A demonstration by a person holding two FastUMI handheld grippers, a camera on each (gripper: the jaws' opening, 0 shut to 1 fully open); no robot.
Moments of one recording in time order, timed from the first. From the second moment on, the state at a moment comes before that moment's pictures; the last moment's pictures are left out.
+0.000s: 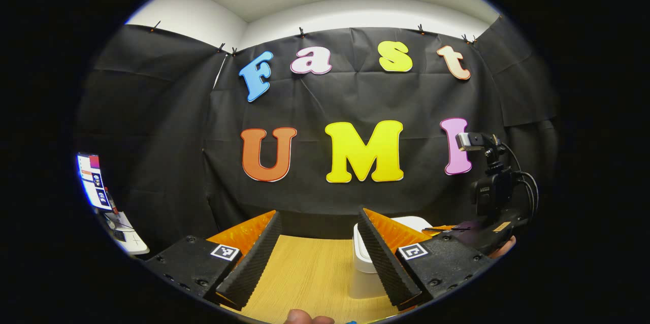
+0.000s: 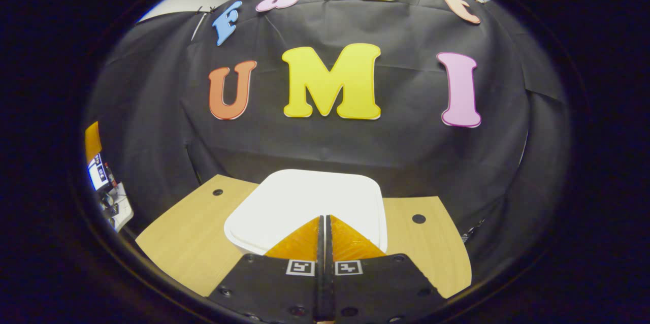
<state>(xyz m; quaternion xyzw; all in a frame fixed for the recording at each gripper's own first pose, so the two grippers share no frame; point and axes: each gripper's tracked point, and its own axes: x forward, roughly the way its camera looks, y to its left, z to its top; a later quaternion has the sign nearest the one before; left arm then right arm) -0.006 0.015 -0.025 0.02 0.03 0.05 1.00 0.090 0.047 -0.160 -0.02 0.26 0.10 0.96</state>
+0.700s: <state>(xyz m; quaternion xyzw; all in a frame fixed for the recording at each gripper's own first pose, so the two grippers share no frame) -0.011 0.005 -0.034 0.01 0.04 0.03 1.00 0.081 0.038 -0.149 -0.02 0.24 0.08 0.97</state>
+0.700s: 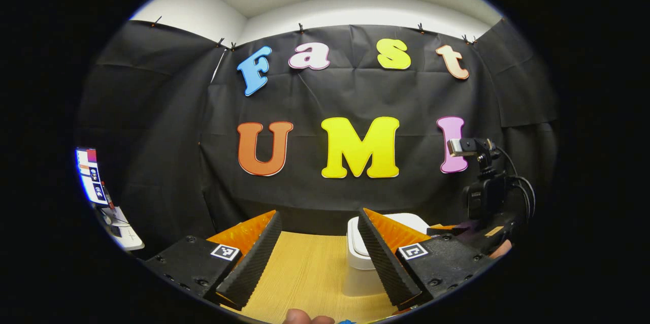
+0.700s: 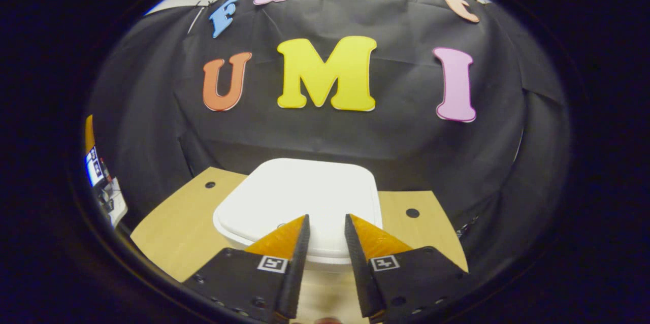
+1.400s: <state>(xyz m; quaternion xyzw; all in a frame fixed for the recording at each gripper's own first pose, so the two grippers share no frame) -0.033 -0.016 -0.105 0.00 0.11 -0.03 0.99 0.016 0.009 -0.106 -0.02 0.16 0.07 0.99</state>
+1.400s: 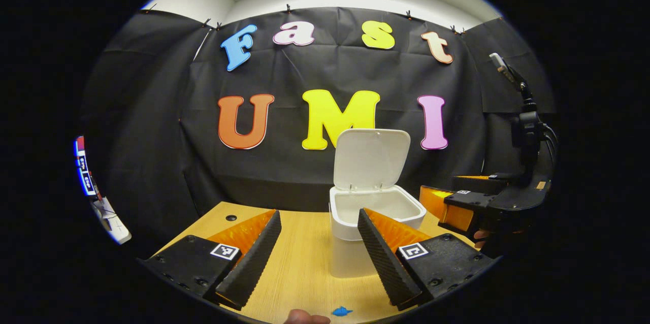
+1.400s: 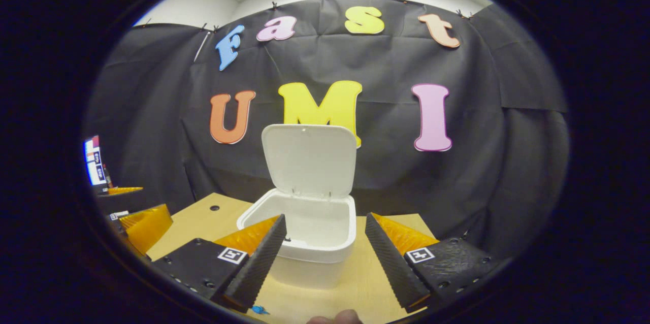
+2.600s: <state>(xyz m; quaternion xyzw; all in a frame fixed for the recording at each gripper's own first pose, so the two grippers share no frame) -0.120 -0.052 -0.326 -0.04 0.41 -0.07 0.91 -0.078 -0.053 -0.184 -0.05 0.25 0.01 0.97</state>
